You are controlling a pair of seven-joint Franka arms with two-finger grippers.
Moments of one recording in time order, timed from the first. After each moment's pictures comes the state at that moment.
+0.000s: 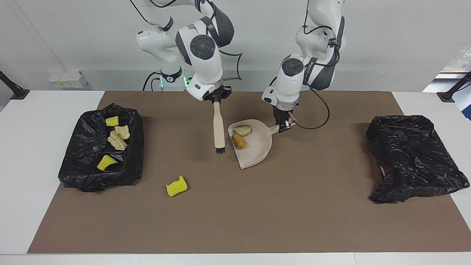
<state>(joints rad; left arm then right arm) -0.56 0.03 -0.01 -2.21 0.03 2.21 0.76 0.32 0.05 0.16 -1.87 0.11 1.65 0.34</state>
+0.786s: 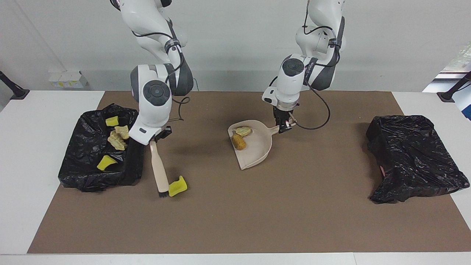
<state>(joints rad) -0.56 0.03 -0.01 -2.21 0.03 2.22 0.76 0.03 0.33 0.15 -1.66 -0.39 1.74 -0.05</state>
